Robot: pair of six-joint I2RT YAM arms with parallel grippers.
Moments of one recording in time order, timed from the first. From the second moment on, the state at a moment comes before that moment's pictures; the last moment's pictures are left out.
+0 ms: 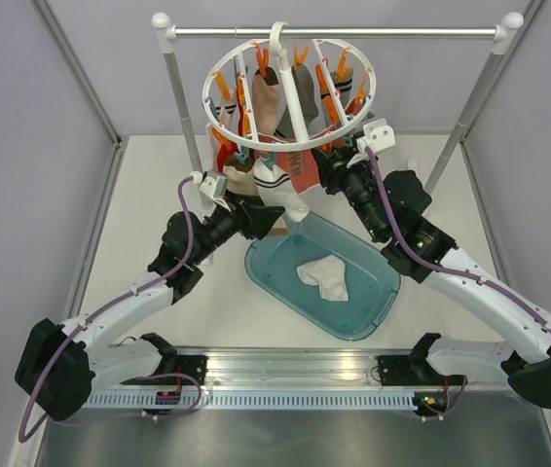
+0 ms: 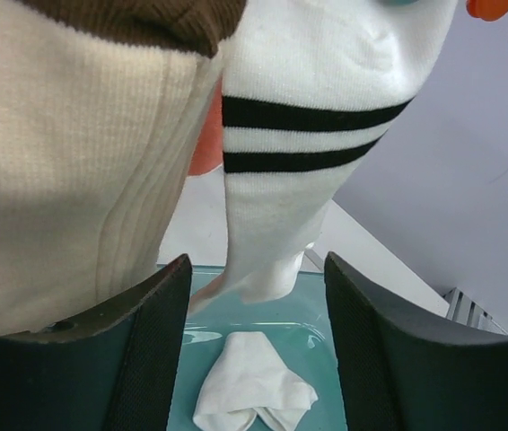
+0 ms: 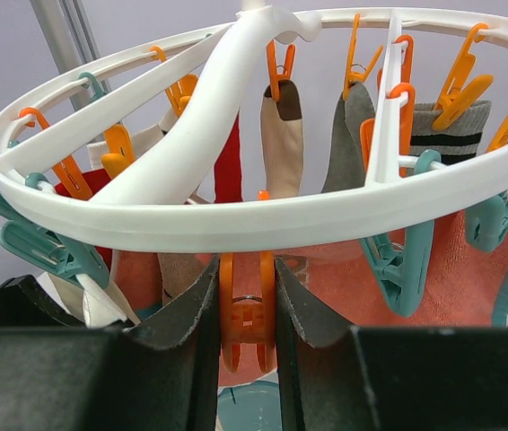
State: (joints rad) left arm -0.61 1.09 0.64 0.60 0.22 -0.45; right arm 0.81 1.15 1.20 0.14 0.34 0.02
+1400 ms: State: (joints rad) left arm -0.73 1.07 0.64 0.54 0.19 -0.45; right arm 0.81 1.18 1.12 0.12 0.02 0.04
